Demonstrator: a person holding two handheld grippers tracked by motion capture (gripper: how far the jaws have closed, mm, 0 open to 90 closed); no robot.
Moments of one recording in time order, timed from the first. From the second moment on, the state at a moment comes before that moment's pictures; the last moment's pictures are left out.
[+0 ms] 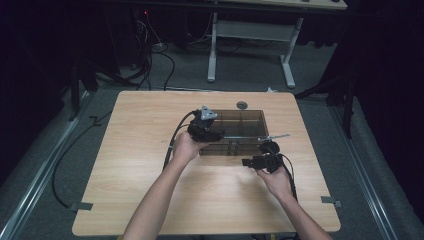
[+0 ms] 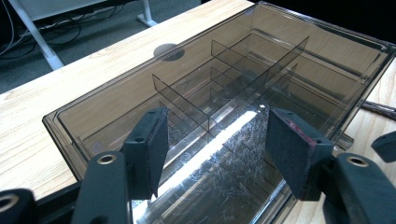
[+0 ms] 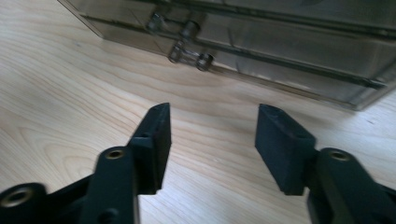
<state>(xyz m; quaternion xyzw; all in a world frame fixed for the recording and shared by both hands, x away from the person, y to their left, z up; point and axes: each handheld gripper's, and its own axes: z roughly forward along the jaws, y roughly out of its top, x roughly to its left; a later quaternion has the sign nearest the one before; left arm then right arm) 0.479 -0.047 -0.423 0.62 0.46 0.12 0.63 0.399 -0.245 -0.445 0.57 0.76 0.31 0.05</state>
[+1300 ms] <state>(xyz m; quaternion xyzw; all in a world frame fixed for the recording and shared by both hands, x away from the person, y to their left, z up) 0.477 -0.047 -0.425 0.61 0.46 0.12 0.64 0.432 -0.202 -0.460 0.62 0.74 0.26 0.03</state>
